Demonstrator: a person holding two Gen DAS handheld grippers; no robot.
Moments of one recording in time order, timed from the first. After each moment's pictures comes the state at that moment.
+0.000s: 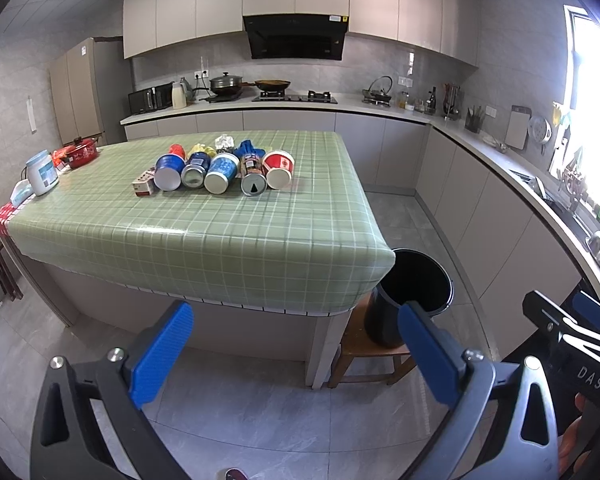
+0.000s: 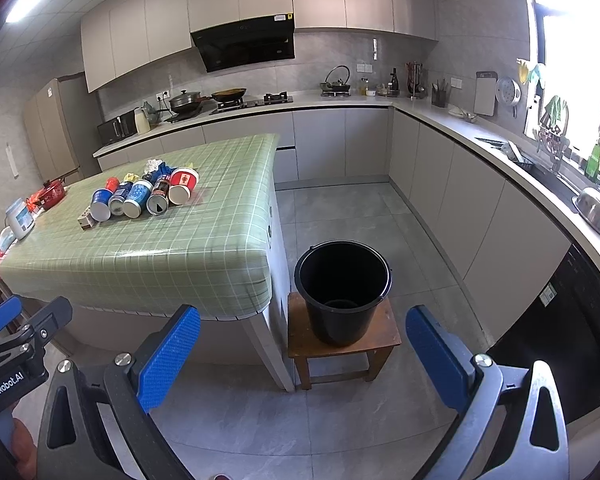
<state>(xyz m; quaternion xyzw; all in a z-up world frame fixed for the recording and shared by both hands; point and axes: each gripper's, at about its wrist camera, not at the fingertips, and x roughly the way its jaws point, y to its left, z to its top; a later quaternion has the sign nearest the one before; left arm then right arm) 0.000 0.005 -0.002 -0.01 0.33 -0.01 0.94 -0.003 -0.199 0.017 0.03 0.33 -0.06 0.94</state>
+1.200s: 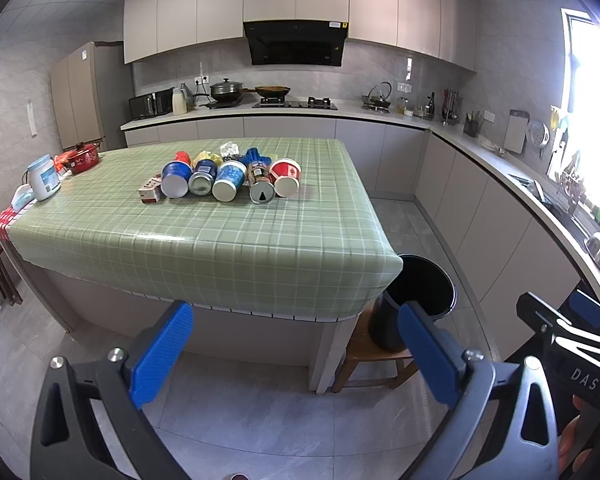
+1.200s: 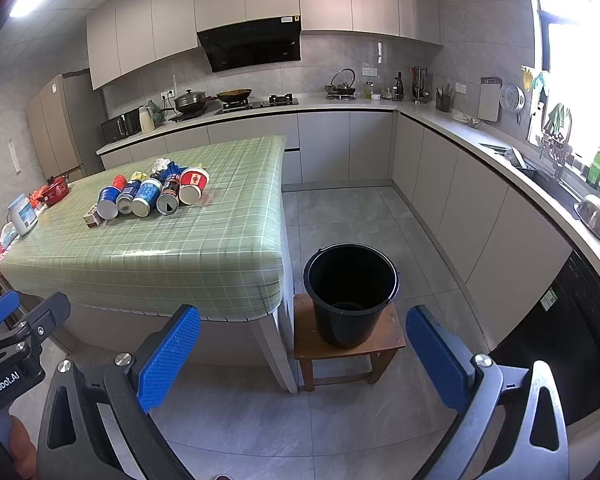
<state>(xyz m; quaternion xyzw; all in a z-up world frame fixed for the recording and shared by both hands) -0.003 0.025 0.004 -0.01 0.32 -0.01 0.95 -0.008 -0.183 0.027 0.03 0.33 -0.06 0.94</state>
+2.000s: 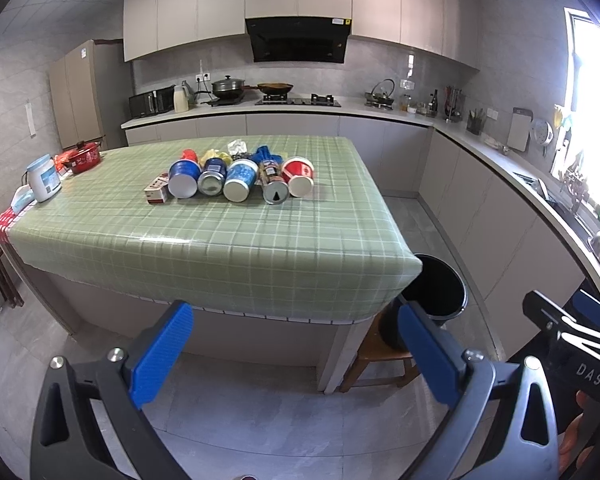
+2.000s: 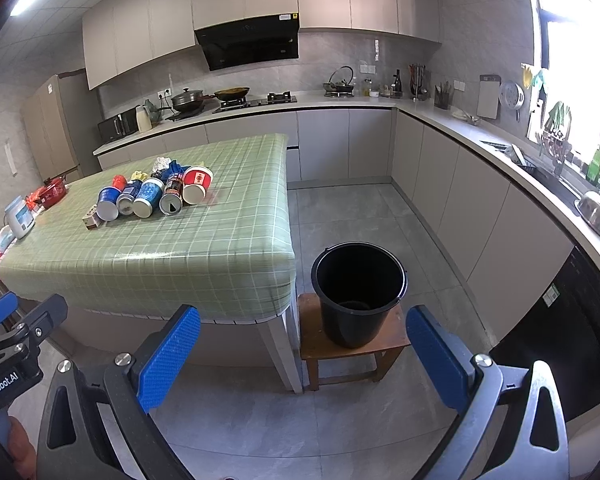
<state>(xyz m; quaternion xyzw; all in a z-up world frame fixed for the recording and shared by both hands) 0.008 0.050 0.001 -0.01 0.33 -0.01 0.94 0.006 -0.164 0.027 0.03 0.34 -0.07 0.94</state>
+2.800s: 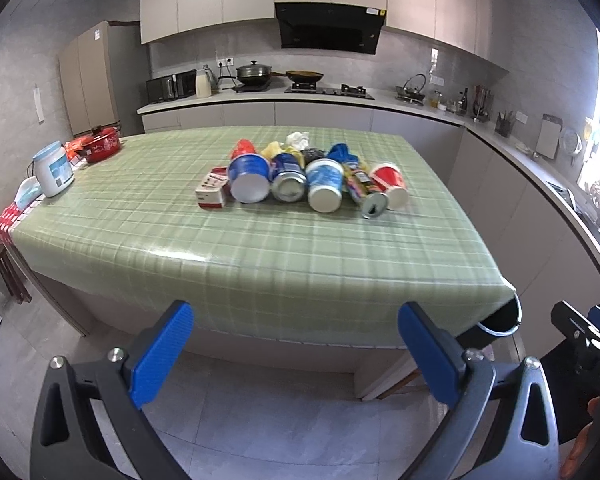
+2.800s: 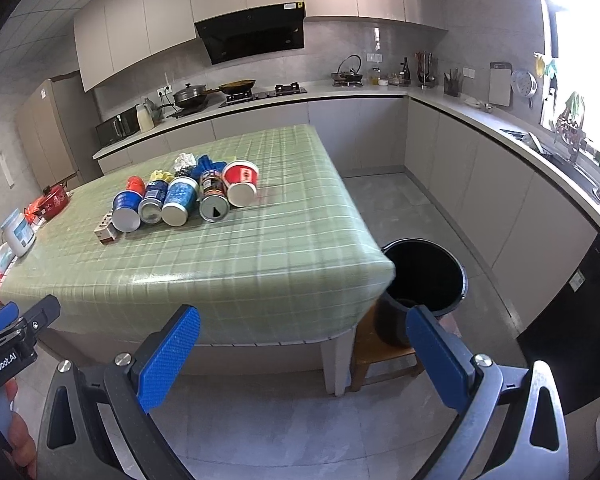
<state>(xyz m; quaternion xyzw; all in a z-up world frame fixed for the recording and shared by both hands) 0.100 0.196 -0.011 -0.02 0.35 0.01 0.94 0.093 -0.035 0.003 0.05 0.35 -0.07 0.93</state>
